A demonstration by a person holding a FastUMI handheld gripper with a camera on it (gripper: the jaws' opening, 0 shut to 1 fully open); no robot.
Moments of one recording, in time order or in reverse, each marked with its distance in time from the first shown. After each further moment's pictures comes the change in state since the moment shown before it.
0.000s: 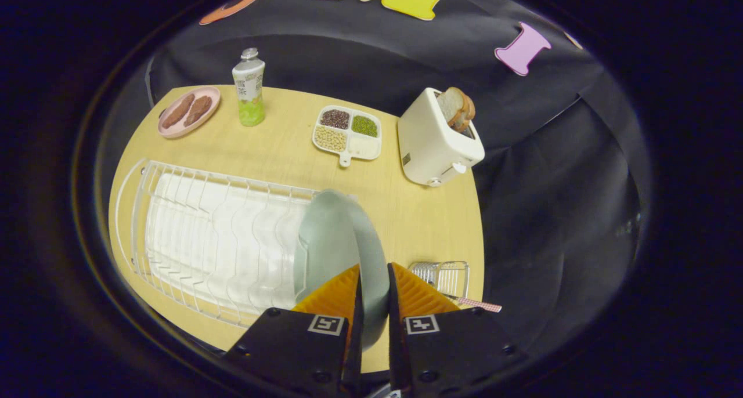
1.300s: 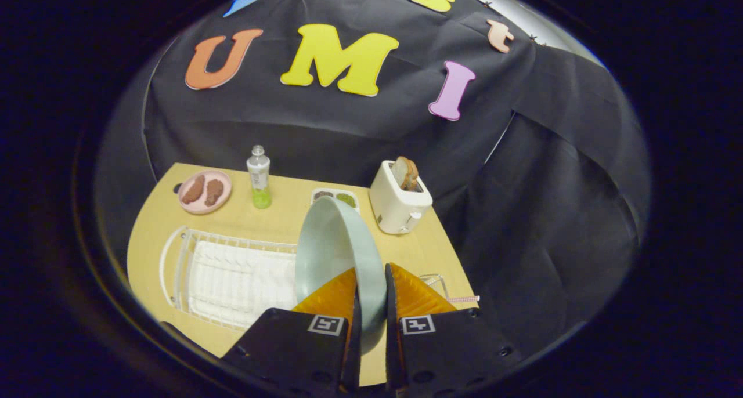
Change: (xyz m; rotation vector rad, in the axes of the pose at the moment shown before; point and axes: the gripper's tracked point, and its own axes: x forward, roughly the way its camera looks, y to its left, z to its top) arm -0.151 -0.014 -0.024 0.259 -0.393 0.059
